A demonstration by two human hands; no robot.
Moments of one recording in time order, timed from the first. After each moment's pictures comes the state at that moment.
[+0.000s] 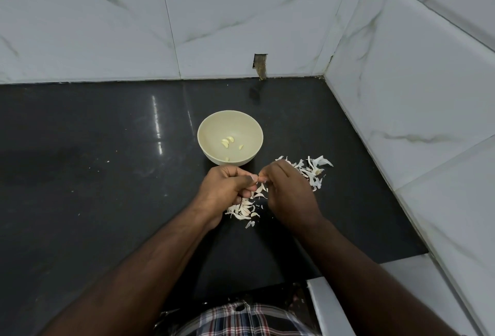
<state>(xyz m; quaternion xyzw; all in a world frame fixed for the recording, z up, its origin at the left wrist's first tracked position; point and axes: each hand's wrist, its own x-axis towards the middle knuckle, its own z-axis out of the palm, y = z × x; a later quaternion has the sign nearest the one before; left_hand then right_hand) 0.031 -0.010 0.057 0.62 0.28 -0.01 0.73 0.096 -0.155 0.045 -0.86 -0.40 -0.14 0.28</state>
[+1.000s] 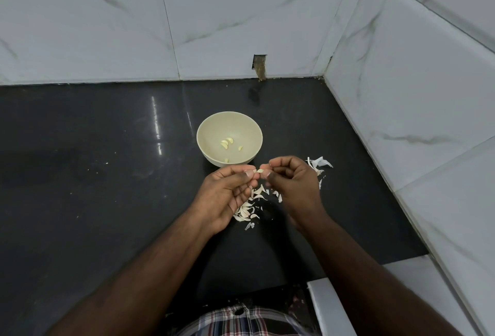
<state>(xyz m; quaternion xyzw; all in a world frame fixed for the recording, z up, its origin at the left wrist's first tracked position) 0.030 -0.013 0.057 0.39 0.27 0.01 0.88 0.092 -0.149 0.073 -0.69 -0.05 0.16 0.70</state>
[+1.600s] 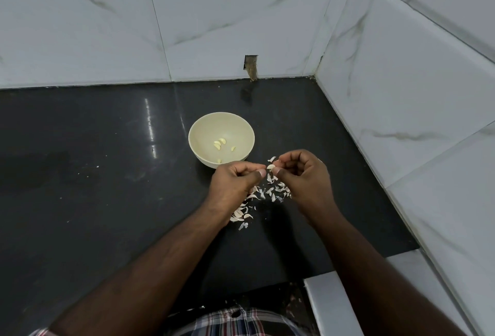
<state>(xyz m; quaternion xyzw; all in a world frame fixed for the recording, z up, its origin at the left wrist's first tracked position) 0.049 -0.035 0.057 0.65 0.23 0.07 0.73 0.110 -0.178 0.078 -0.79 -0.11 0.08 0.60</state>
